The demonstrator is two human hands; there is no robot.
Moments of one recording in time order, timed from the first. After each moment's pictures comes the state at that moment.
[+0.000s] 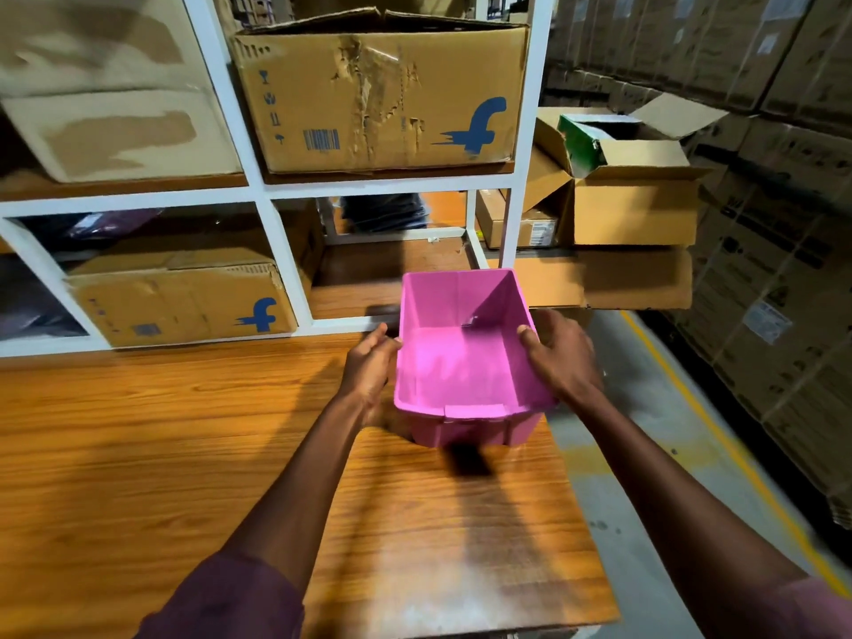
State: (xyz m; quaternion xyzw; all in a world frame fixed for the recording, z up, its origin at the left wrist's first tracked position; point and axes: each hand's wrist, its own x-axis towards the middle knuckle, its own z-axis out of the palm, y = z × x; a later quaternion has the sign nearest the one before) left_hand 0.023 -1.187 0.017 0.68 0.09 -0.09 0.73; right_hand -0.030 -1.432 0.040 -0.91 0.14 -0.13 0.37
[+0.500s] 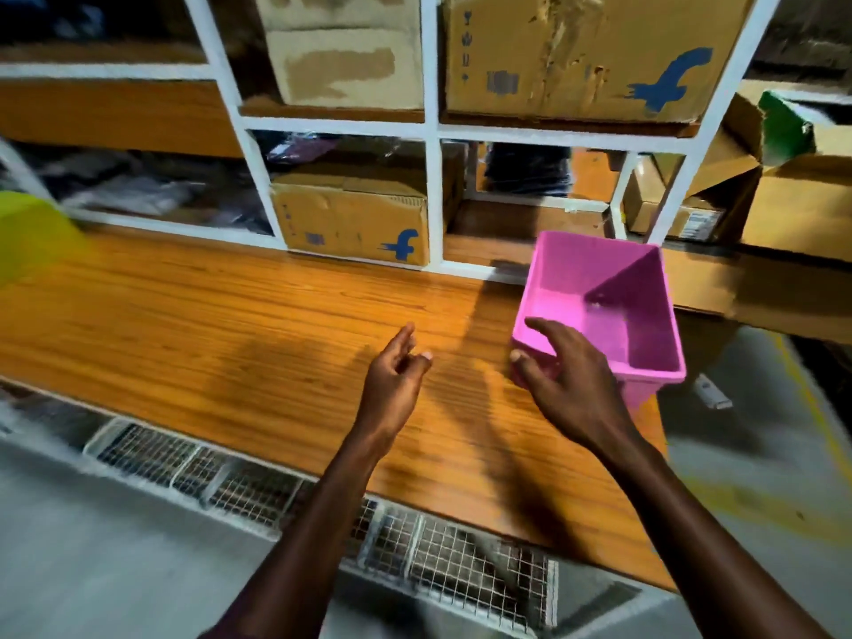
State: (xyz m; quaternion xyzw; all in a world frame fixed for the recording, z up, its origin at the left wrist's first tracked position) left_hand -0.149 -1.085 0.005 0.74 0.12 0.08 0.65; right_hand -0.135 -1.306 0.038 -0.91 -0.13 -0.11 0.37
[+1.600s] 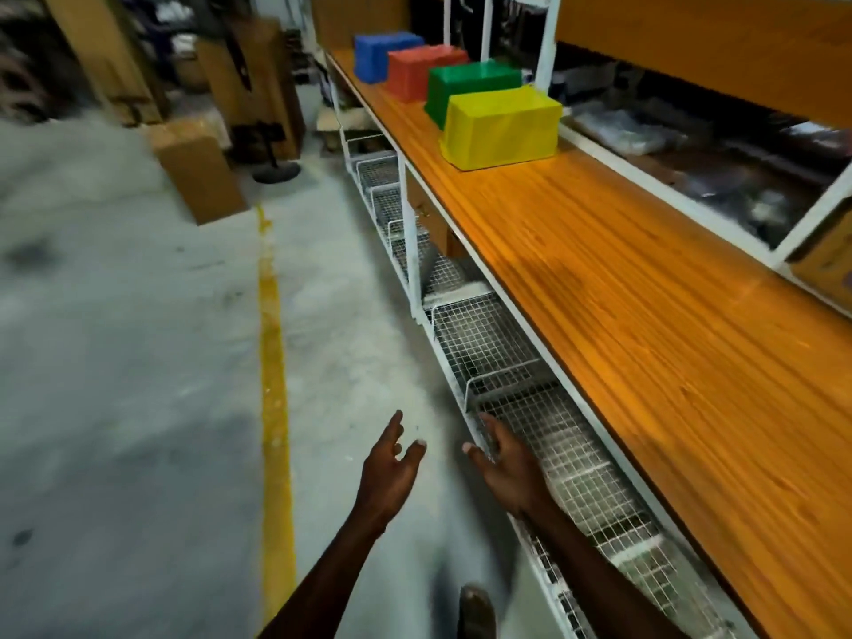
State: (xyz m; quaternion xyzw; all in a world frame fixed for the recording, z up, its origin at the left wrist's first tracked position) left_hand -0.467 -0.699 -0.141 0.58 0.56 0.24 0.55; right_hand -0.289 -0.773 -0.161 -0.76 -0.41 0.36 0.35
